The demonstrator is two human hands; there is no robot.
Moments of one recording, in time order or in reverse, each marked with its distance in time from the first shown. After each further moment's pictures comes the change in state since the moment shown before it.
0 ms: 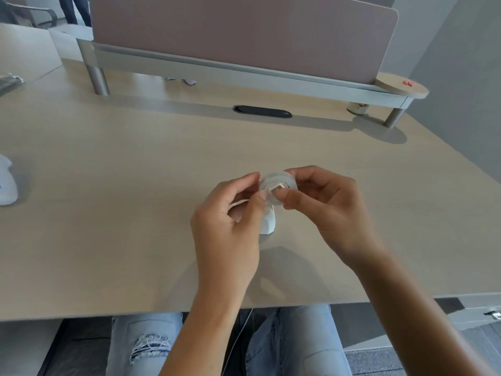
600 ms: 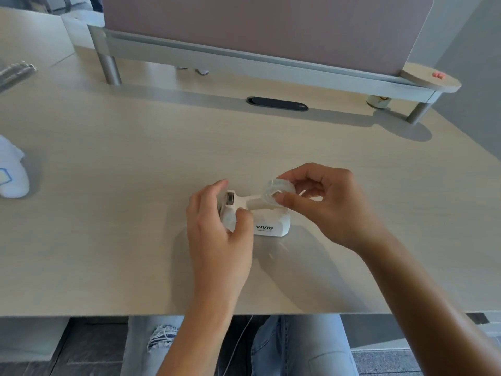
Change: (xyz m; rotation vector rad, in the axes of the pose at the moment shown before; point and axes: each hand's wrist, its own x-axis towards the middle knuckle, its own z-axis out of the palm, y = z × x) left_hand 0.007 -0.032 -0.018 0.405 0.117 -0.044; right_hand 0.034 0.019 0.001 -0.449 -0.110 -0.047
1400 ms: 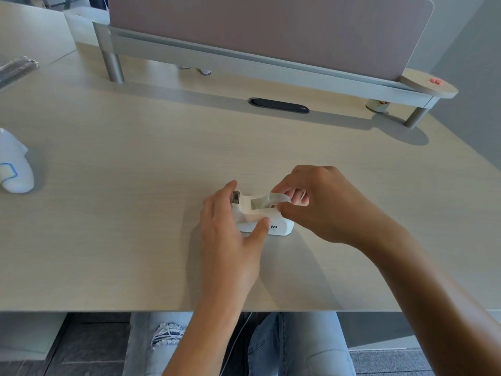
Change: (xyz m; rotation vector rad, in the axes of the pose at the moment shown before) left_hand -0.004 -0.013 0.001 0.022 -0.121 0.001; right_hand 0.008 -0.032 0.004 -0.537 -0.224 -0.093
